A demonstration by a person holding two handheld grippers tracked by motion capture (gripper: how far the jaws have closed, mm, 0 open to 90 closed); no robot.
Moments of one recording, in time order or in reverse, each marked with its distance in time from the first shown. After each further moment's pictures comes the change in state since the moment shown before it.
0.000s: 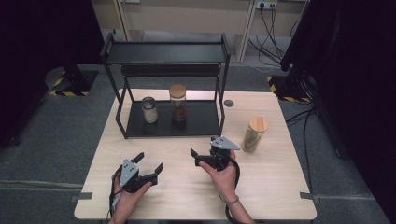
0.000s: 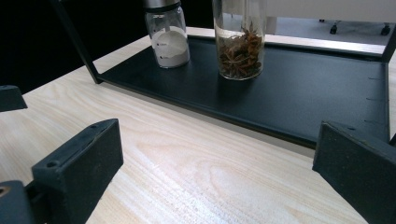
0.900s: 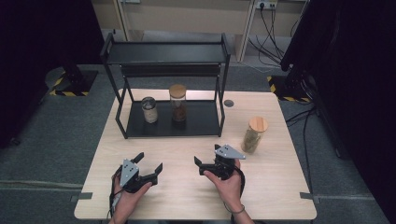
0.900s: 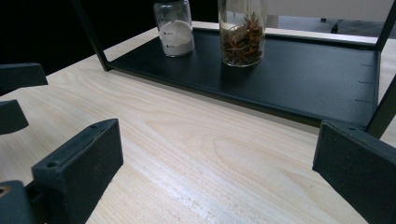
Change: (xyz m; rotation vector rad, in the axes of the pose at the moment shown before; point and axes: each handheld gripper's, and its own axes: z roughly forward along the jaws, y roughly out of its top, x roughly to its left) left arm 0.000 0.000 0.000 -0.001 0.003 0.001; right arm 0.004 -0.017 -0.025 0.001 0.005 -0.012
